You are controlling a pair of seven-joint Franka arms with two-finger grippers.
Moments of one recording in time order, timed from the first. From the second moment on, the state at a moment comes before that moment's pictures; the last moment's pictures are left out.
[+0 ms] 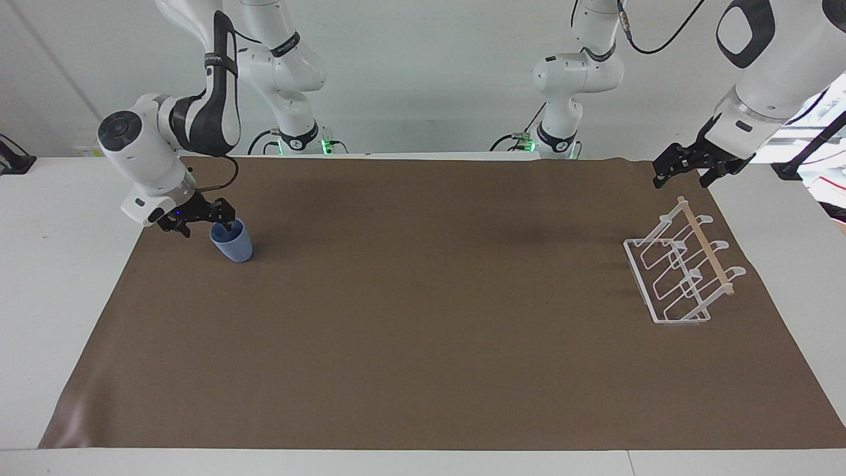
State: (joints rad) left arm -0.03 -0.02 -0.02 -1.62 -0.01 1.49 0.03; right arm -0.16 -0.03 -0.06 -2.23 -0.06 2.08 -0.39
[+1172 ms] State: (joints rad) left arm -0.03 -0.02 -0.02 -1.62 -0.01 1.49 0.03; right arm -0.14 -0.03 -0.05 -2.22 0.02 2.02 -0.45
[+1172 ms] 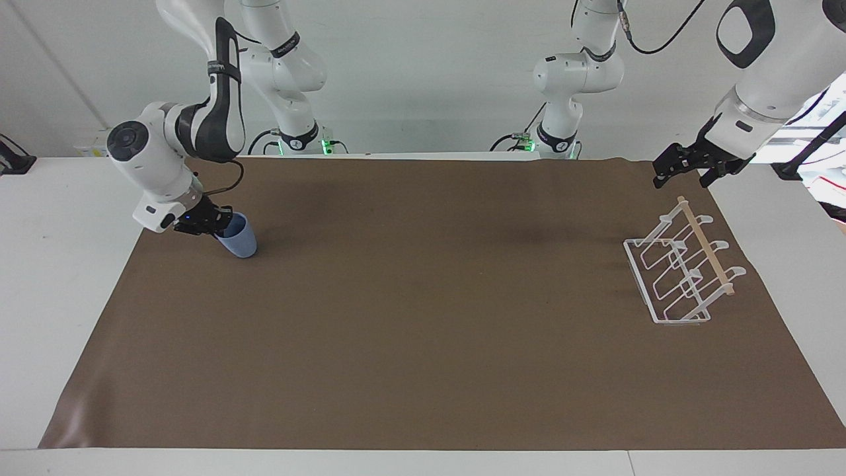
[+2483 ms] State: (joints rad) left arm -0.34 -0.06 -0.04 -1.69 -0.29 1.60 -1.23; right arm 0.30 -0.03 -0.04 -2.04 0.80 1.89 -0.05
